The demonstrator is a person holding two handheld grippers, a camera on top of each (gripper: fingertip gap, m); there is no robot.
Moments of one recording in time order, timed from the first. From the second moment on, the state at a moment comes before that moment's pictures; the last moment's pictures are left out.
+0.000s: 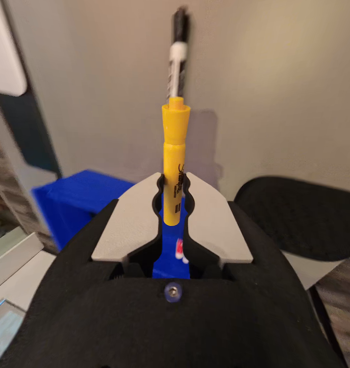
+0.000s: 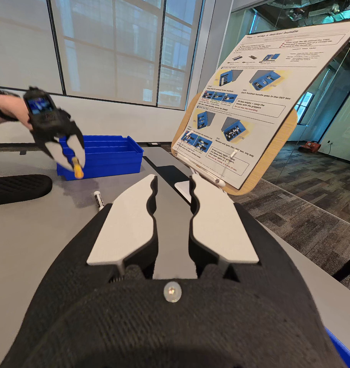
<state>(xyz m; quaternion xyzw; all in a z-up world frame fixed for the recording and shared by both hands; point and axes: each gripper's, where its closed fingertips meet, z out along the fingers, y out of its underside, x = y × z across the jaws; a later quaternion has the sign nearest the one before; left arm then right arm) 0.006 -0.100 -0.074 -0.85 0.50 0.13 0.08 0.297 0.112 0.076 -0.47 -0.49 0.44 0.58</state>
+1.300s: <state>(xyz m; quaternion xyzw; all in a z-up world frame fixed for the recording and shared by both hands) 0.072 -0.054 -0.152 -0.84 0.54 0.07 0.06 0.302 0.105 0.079 -0.45 -0.49 0.48 0.57</state>
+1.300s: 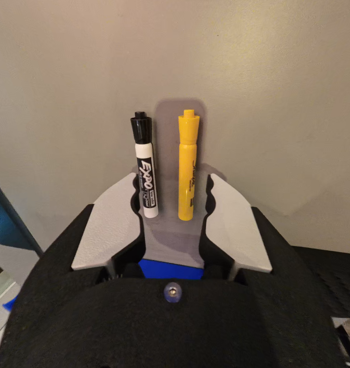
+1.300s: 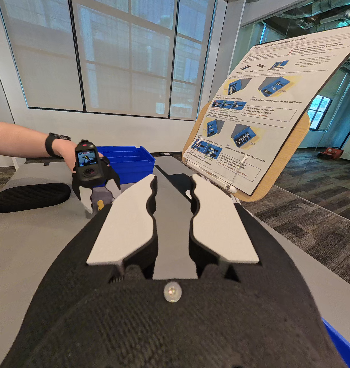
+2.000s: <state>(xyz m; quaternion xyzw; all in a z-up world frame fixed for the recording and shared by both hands) 0.056 -0.050 -0.178 -0.83 0.56 0.04 0.03 0.302 0.109 0.073 -0.46 -0.48 0.49 0.56</state>
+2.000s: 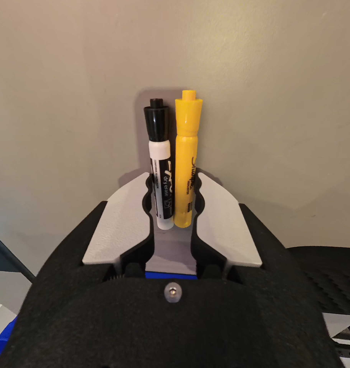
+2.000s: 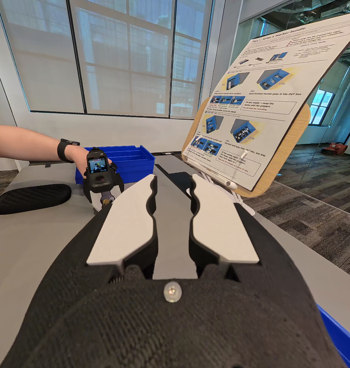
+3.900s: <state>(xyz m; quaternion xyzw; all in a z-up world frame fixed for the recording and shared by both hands) -0.038 -0.121 -0.036 -0.83 0.50 0.20 0.14 0.306 0.118 0.069 -0.48 -0.47 0.47 0.57</state>
